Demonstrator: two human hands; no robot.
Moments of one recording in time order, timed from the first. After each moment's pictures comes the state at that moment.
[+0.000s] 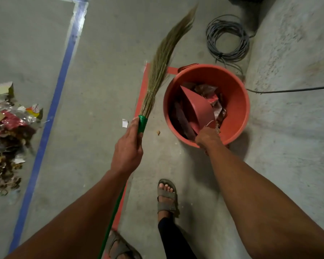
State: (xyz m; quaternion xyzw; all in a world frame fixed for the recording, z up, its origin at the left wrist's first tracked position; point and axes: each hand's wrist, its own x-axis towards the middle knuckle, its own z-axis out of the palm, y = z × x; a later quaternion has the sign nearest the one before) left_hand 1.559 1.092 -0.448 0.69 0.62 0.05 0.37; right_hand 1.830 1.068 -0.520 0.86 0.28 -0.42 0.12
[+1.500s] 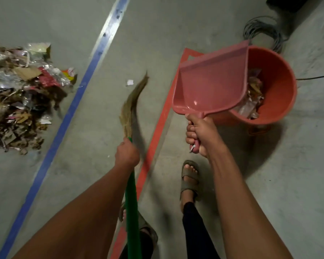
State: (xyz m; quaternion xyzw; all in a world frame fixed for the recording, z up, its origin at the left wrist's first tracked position) left_hand 1.307 0.984 -0.540 0.49 0.77 -0.12 0.38; right_hand 1.539 0.997 -0.423 0.68 0.07 -0.62 -0.40
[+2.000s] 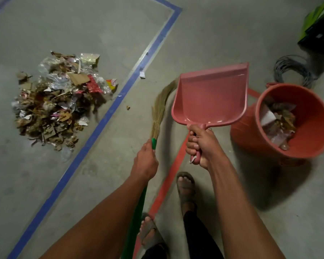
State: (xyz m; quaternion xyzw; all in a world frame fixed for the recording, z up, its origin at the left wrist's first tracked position) left_hand 1.205 0.998 -0.502 0.58 0.72 0.04 0.38; right_hand 1.388 1.044 -0.395 0.61 0.08 -0.69 -0.39
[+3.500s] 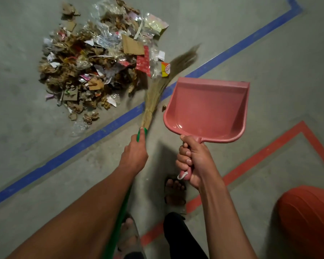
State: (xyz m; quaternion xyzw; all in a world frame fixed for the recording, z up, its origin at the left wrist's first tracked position) left_hand 1.033 1.110 -0.701 0.43 0.83 -0.05 0.35; right_hand 1.197 1.195 -0.568 0.58 0.07 -0.78 -0.22
